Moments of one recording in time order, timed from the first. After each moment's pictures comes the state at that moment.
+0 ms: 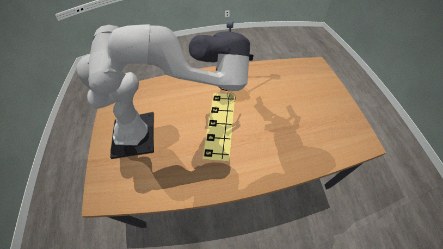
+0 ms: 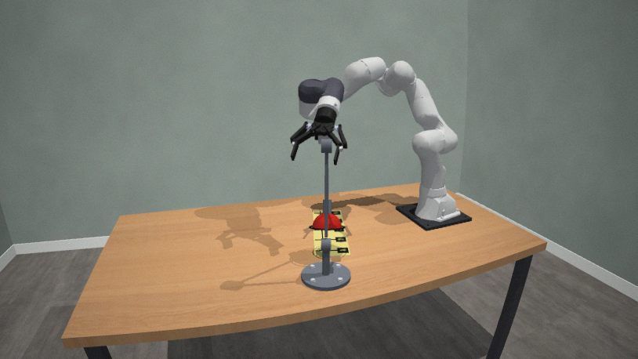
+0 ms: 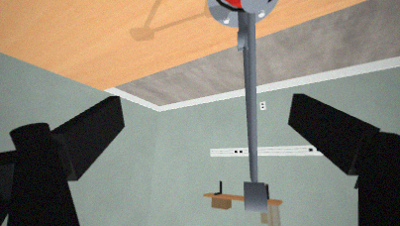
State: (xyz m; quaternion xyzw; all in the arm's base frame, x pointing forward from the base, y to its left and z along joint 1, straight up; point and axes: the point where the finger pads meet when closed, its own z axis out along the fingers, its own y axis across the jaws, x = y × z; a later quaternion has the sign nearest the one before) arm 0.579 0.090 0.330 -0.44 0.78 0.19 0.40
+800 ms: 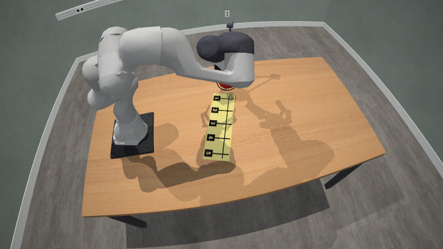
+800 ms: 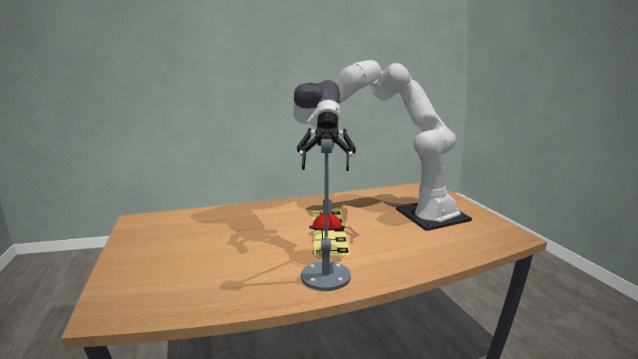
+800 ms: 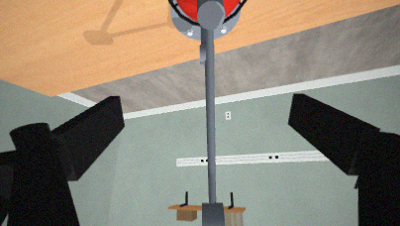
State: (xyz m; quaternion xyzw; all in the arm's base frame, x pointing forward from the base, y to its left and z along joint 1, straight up) arm 0.548 0.117 0.307 -0.50 0.76 0.23 0.35
